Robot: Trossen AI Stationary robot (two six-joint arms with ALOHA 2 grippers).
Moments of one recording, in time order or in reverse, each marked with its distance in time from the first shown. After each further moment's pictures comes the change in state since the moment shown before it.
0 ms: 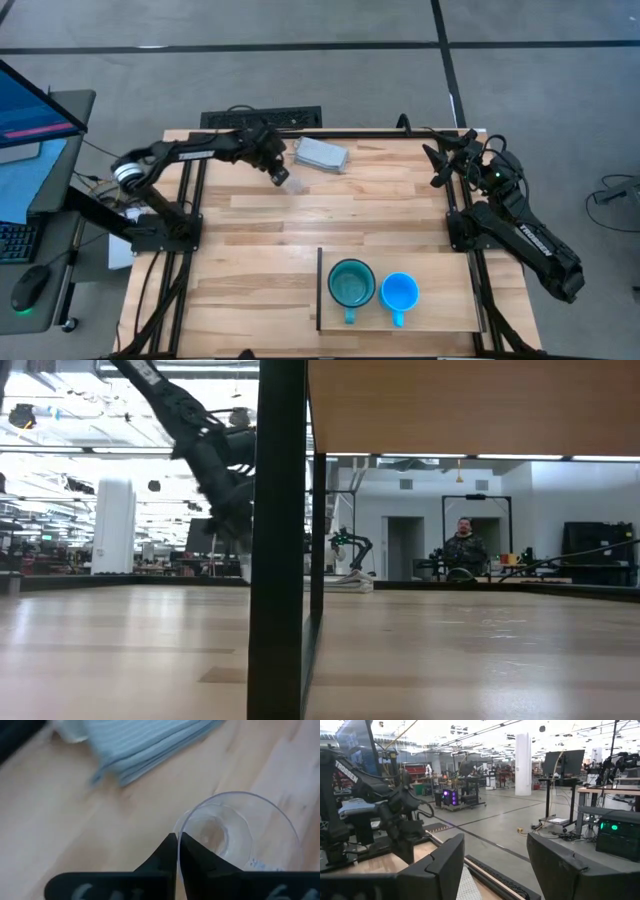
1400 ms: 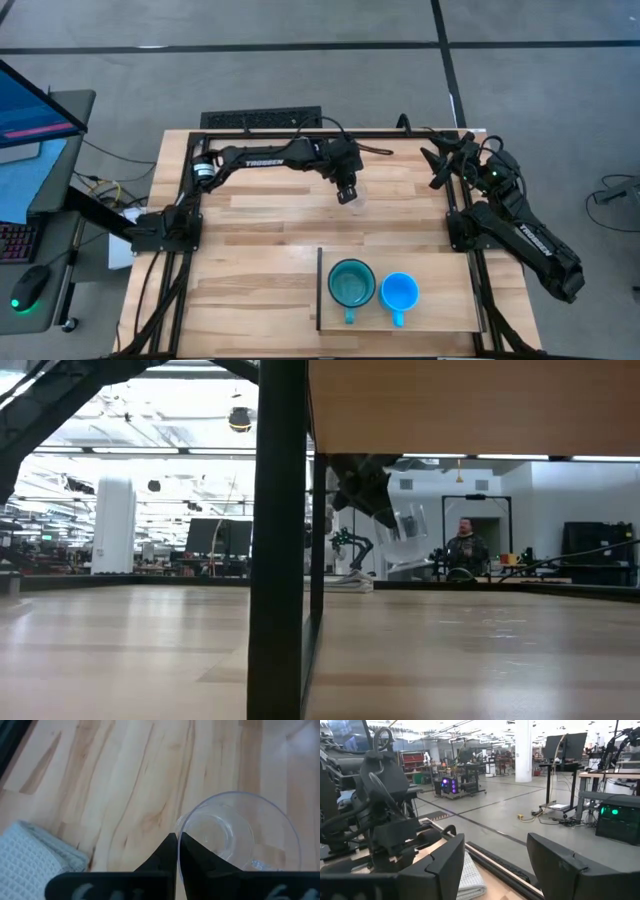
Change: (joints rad) left arm -0.364 0.561 0.896 -0.236 -0.097 0.078; right arm 0.000 0.000 0.000 -0.077 -0.001 0.000
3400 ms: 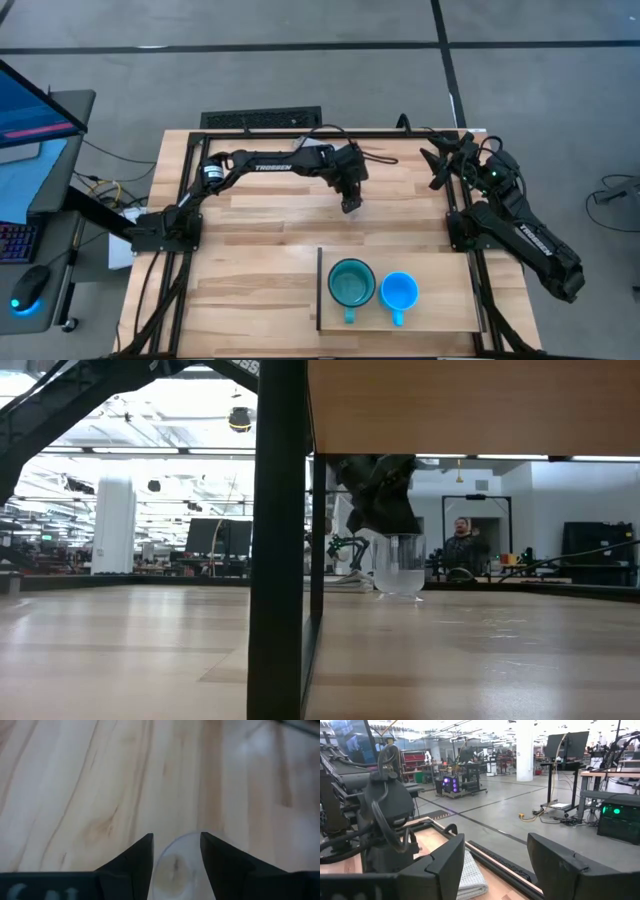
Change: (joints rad) left arm -0.021 0.079 0.013 0.065 0.181 -0.051; right arm 0.007 0.000 0.000 -0.005 -0.001 0.000
